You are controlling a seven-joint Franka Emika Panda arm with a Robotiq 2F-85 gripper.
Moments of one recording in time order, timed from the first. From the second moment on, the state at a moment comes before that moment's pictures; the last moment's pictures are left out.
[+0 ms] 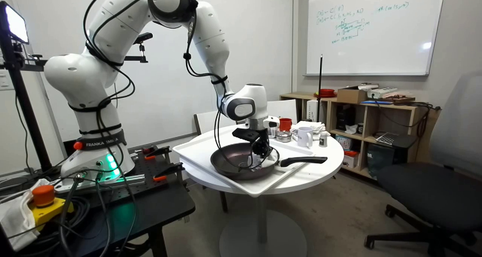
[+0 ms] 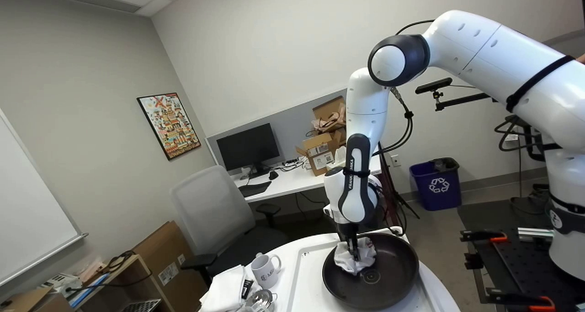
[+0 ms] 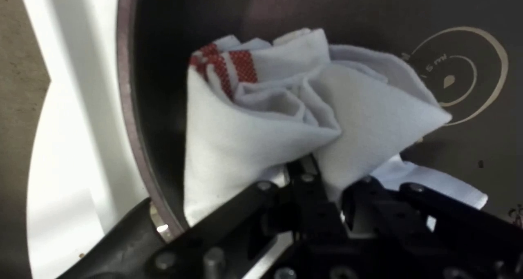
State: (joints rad) arm -0.37 0.71 0.07 -2.12 -0.14 2.92 -0.32
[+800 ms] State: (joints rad) arm -0.20 0.70 0.06 -2.18 -0.18 3.02 -0.33
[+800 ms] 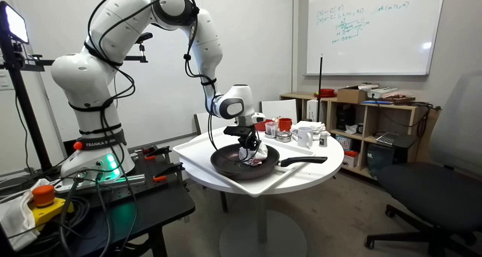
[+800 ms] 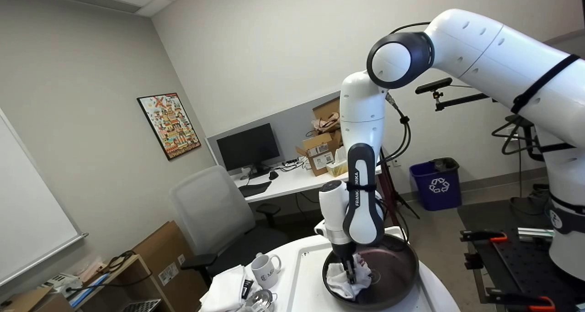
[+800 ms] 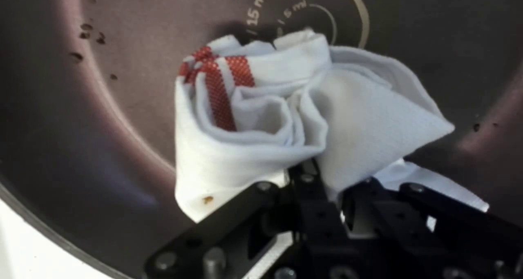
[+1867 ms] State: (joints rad) arm -0.27 0.69 0.09 -2.27 -0.25 3.16 -0.35
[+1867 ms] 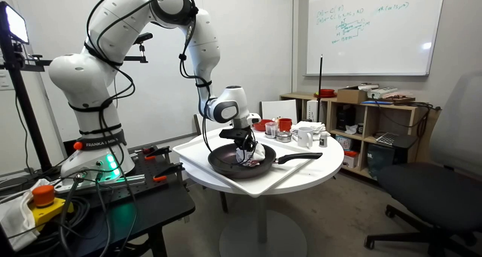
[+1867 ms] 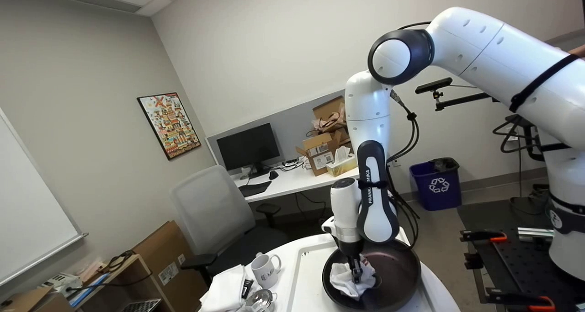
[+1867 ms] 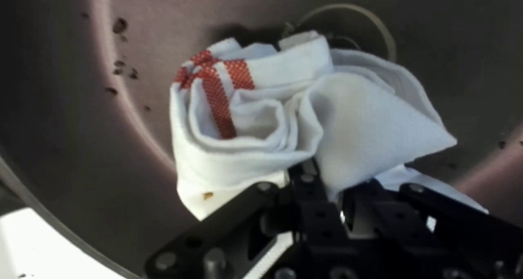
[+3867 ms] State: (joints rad) arm -0.01 0.70 -0.14 -2.38 -0.34 3.42 -0.43
